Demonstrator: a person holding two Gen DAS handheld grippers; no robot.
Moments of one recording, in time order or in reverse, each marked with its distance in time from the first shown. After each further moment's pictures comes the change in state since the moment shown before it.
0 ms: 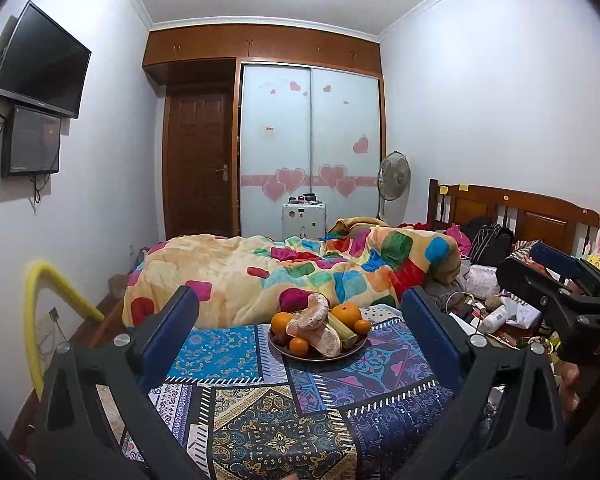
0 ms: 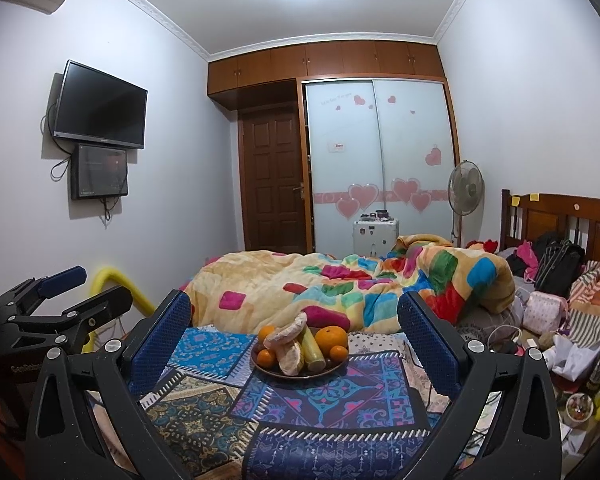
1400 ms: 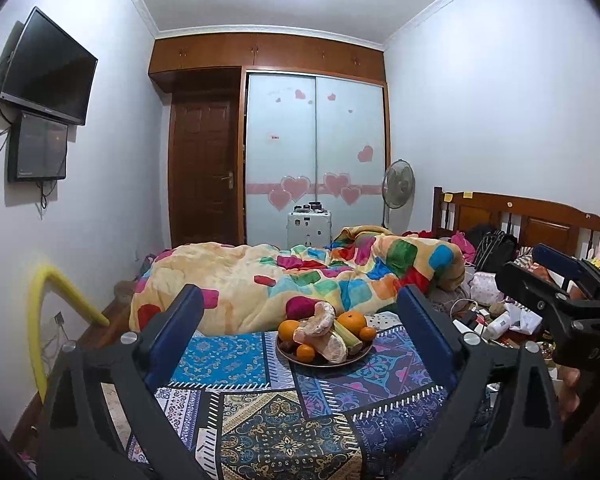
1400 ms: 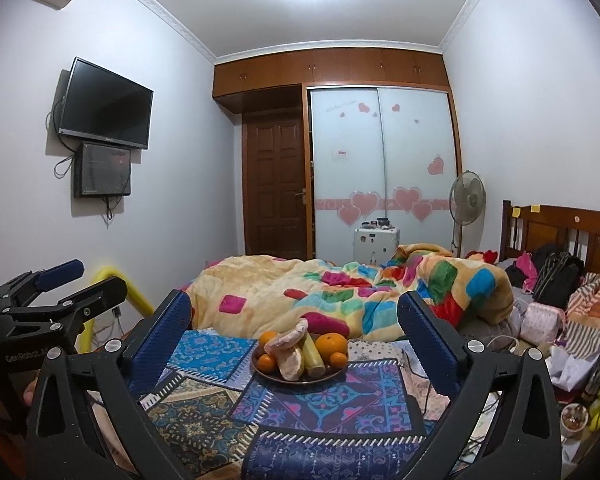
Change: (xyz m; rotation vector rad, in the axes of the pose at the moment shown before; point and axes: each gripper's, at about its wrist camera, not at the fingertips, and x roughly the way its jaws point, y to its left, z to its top) left arm -0.009 0.001 0.005 0.004 -0.033 0.027; right arm -0.003 0.006 0.001 -0.032 -0.022 -0.001
